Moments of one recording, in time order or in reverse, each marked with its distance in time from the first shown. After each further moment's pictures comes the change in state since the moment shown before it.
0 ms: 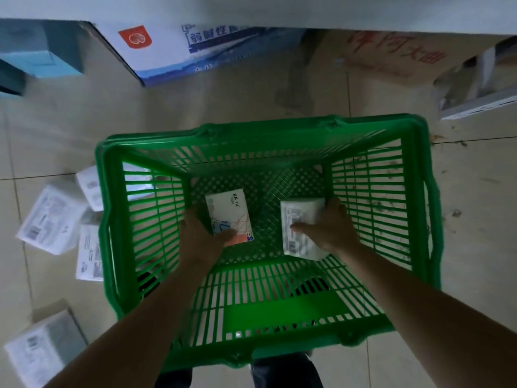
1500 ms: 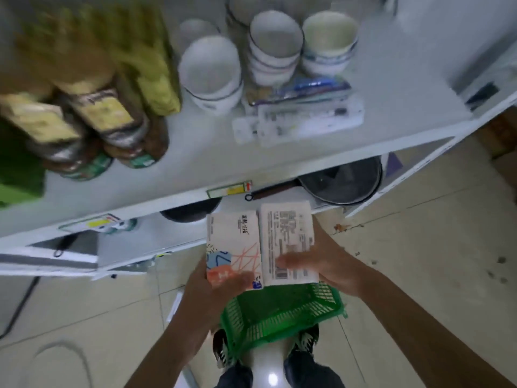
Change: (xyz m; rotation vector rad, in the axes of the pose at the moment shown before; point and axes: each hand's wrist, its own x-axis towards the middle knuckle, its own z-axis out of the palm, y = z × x) left_hand -0.482 0.308 -0.369 -0.371 -0.351 0.365; right_hand -0.504 -0.131 -0.382 0.908 -0.390 -0.655
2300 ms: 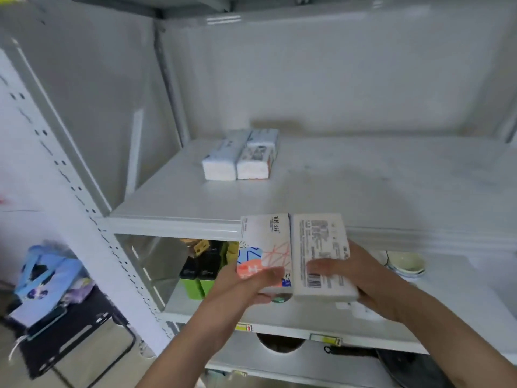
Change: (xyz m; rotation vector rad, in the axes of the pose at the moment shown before) left_hand -0.247 0.282 -0.125 -0.166 0.234 0.422; right_hand -0.125 -0.370 0.194 -0.210 -0.130 -0.345
